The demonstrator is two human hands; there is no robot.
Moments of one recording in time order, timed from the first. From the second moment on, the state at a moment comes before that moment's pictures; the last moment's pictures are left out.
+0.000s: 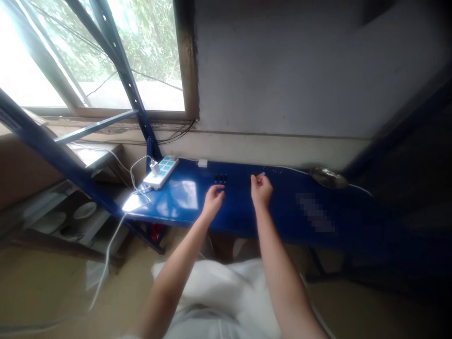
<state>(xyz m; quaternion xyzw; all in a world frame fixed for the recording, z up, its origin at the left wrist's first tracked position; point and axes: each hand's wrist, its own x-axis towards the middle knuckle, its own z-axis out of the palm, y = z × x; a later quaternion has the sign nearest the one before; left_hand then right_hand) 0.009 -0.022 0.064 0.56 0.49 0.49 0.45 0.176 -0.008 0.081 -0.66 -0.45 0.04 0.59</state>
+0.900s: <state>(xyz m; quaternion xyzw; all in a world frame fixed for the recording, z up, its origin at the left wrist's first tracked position) 0.005 -0.013 0.014 0.53 0.51 0.47 0.49 0.231 0.052 0.021 -0.80 -0.51 0.11 0.30</state>
